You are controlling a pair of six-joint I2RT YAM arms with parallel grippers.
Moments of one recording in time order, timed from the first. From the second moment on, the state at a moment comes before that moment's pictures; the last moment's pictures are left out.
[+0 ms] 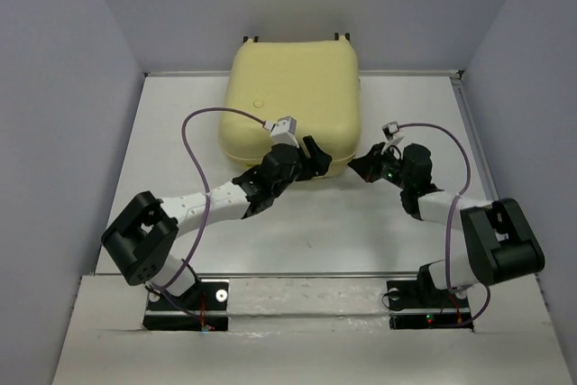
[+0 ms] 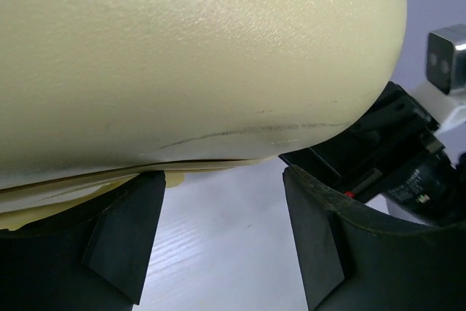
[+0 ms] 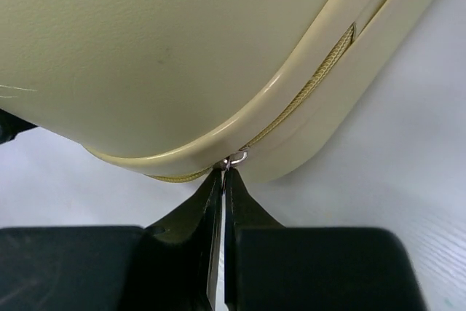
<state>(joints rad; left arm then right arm) -0.87 1.48 0.83 0.34 -0.26 -0.83 0.17 1.48 0.46 0.80 -0.67 0.40</state>
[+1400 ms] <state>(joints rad) -0.78 1.06 0.41 0.24 -0.36 -0.91 0.76 1.04 0.36 0.24 -0.15 0.50</state>
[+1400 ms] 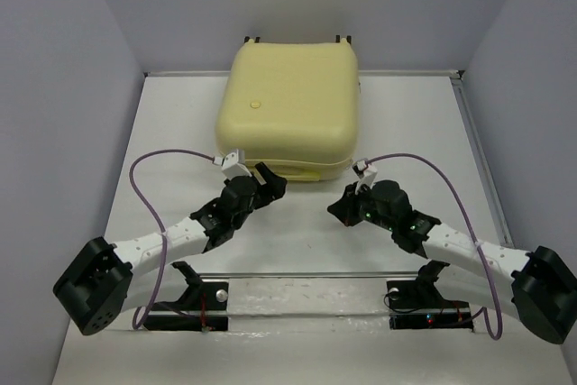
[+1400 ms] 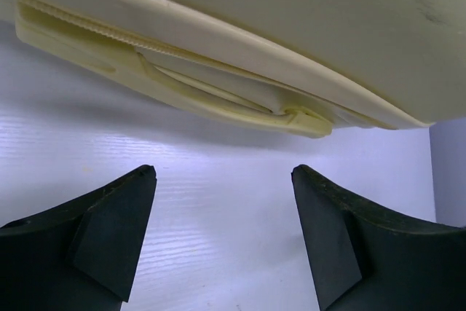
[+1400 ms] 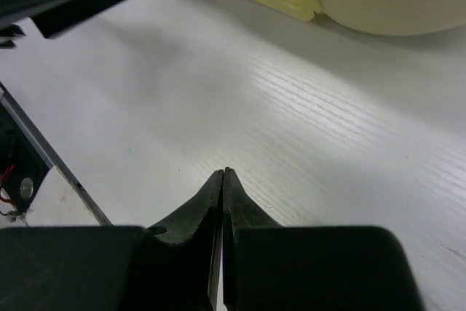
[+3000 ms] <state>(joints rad) -0.50 0.99 0.19 0.36 -0.40 -1.17 0.56 1.17 0.42 0.38 -0.28 0.39</state>
